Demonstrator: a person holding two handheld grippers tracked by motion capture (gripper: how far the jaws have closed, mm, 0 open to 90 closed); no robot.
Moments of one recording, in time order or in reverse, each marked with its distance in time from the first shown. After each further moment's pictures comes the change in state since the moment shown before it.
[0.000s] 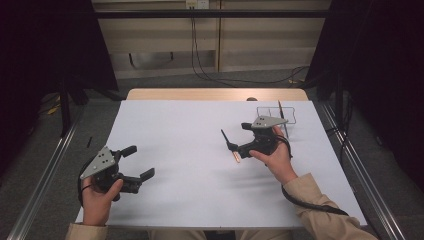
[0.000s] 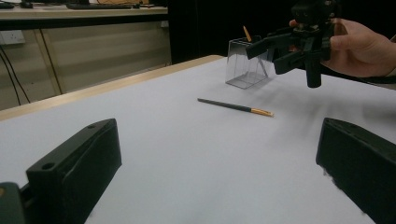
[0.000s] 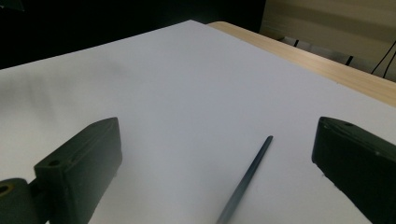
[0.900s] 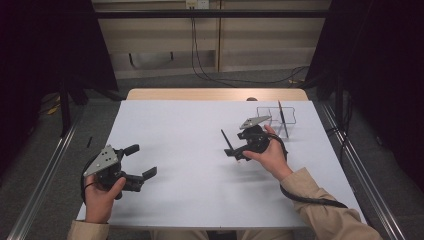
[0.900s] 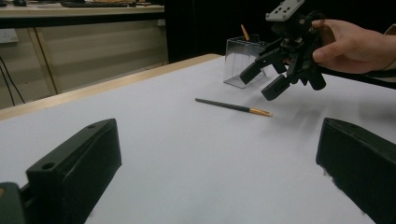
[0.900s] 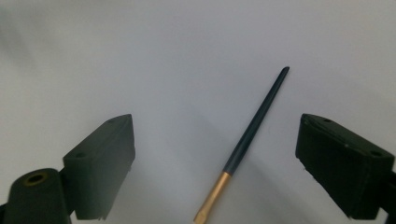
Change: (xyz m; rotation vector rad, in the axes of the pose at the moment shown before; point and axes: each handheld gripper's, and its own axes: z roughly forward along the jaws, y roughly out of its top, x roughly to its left) left arm 0.001 0.001 0.007 0.004 -0.019 -0.004; right arm 0.001 -0.002 0.023 0.341 -0.009 0.040
